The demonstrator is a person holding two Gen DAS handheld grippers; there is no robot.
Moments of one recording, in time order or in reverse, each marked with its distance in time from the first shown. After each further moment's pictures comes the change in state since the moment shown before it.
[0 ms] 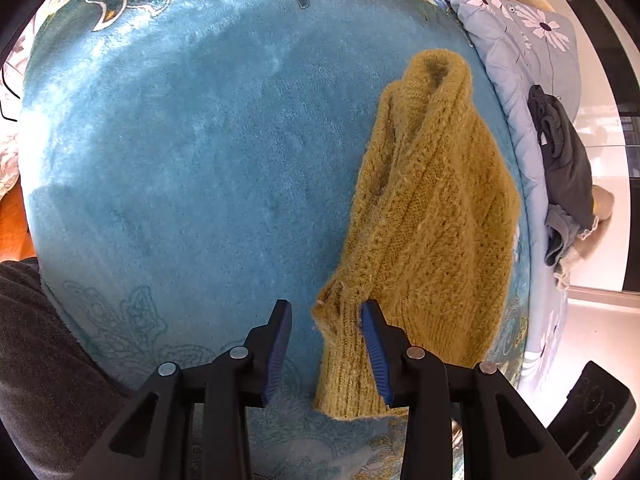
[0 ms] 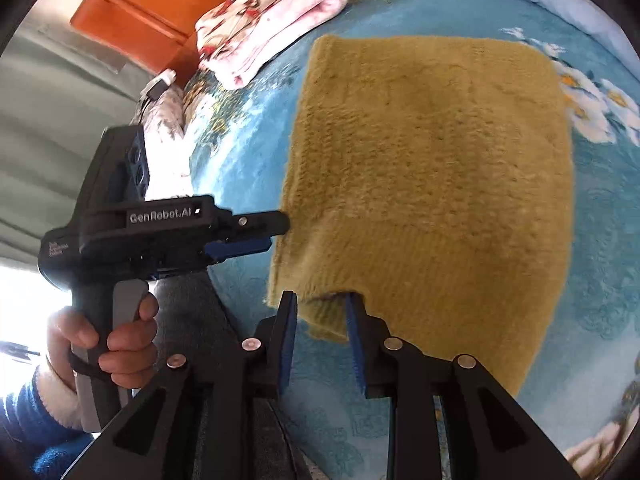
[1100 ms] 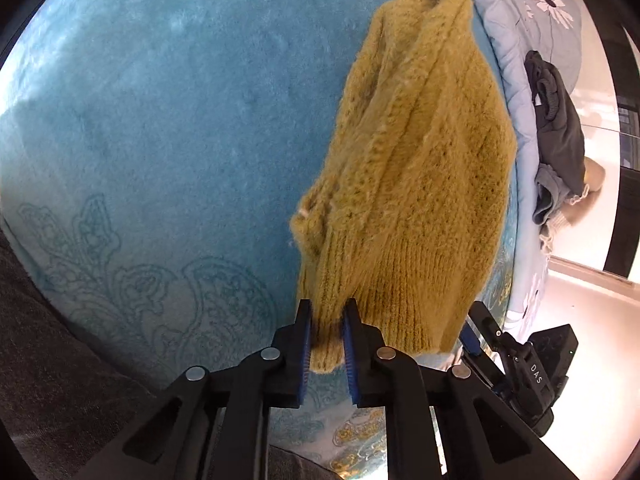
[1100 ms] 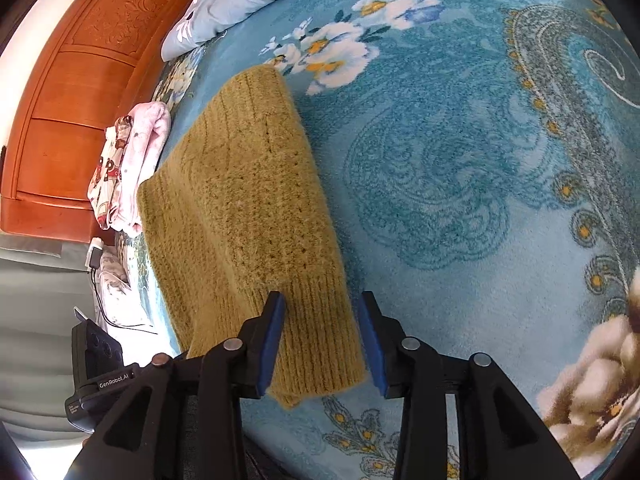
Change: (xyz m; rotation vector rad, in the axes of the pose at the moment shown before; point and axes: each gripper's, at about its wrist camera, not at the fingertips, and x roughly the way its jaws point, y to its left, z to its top) left arm 0.015 0.006 -0.046 -0.038 0.205 -0.090; right arm -0.034 -0.121 -0.031 0.553 -0.156 -0.027
